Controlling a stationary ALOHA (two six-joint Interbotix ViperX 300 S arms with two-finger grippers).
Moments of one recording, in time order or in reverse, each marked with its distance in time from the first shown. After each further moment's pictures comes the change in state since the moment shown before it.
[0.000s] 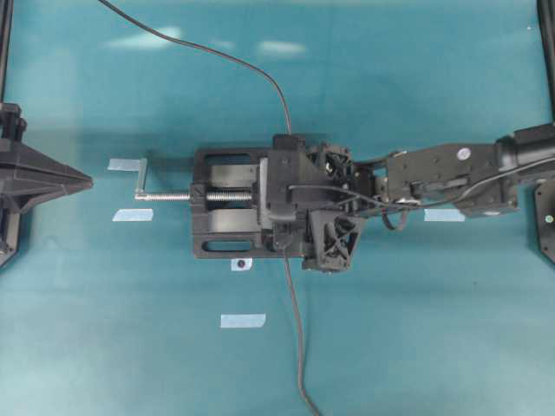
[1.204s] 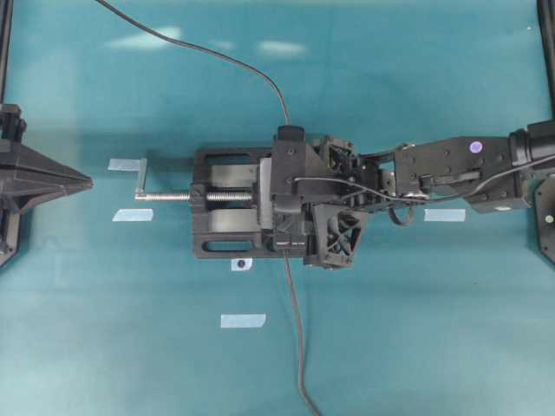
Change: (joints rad) left arm 0.000 -0.002 0.005 0.000 -0.002 0.000; right arm -0.008 -0.026 0.003 0.003 -0.003 0.000
